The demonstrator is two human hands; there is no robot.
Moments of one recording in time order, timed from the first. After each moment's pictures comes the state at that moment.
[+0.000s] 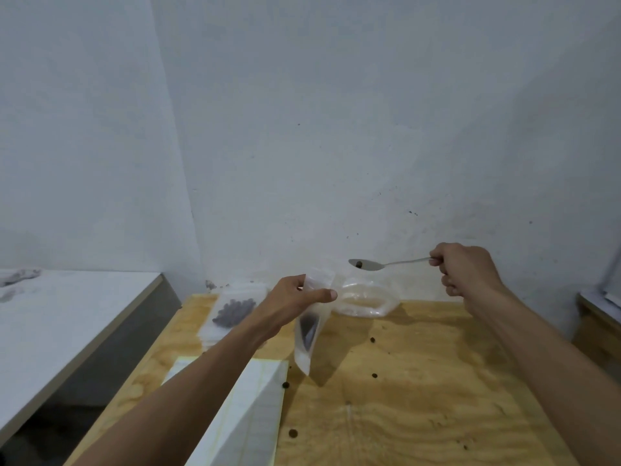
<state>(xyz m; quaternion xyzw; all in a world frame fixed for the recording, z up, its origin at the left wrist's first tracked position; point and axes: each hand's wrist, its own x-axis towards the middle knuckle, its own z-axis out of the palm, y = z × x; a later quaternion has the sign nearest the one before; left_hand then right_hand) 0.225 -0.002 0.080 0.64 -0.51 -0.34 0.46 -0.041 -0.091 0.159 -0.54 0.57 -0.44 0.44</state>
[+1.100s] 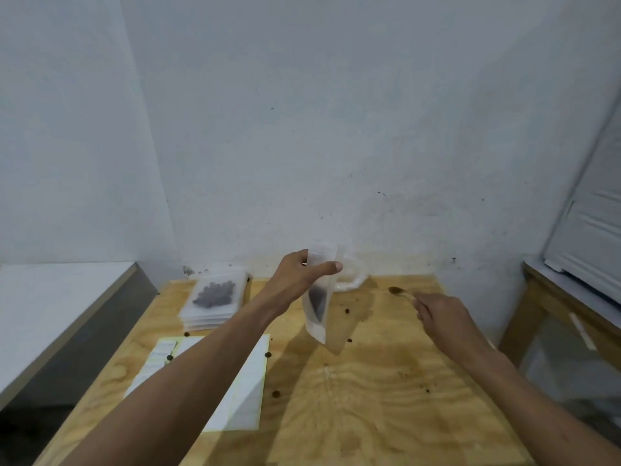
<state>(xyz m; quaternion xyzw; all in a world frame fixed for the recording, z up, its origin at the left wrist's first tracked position) 0.178 -0.003 0.089 0.59 -0.53 -0.35 0.49 -0.107 -0.063 0.028 -0.83 0.48 -0.27 0.02</state>
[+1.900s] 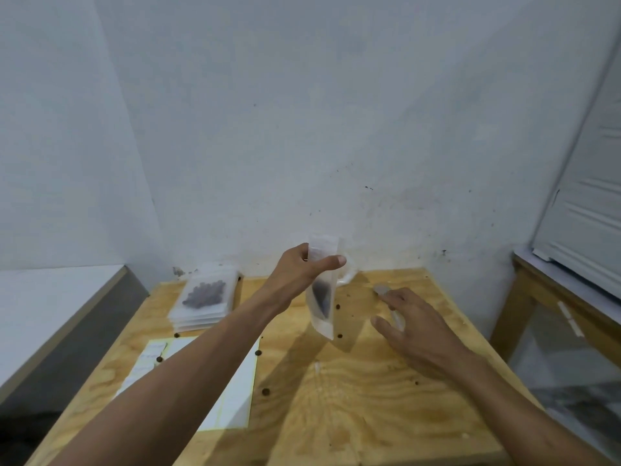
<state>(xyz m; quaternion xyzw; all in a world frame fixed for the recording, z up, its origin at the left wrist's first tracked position) 0.152 -0.001 0.097 0.58 -0.53 -0.36 0.50 -0.095 -0.022 0.030 -0.84 0.47 -0.24 0.12</state>
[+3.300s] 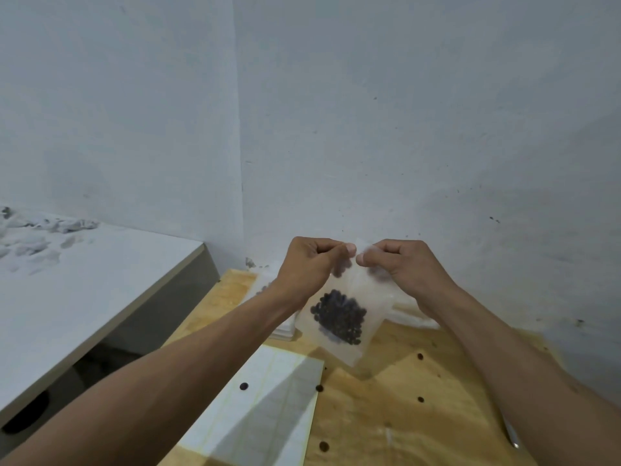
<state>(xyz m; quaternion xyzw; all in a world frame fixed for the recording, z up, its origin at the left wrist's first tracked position) 0.257 0.002 0.110 0.56 -0.45 -0.25 0.65 0.098 -0.078 0.143 -0.75 0.35 -0.30 0.48</state>
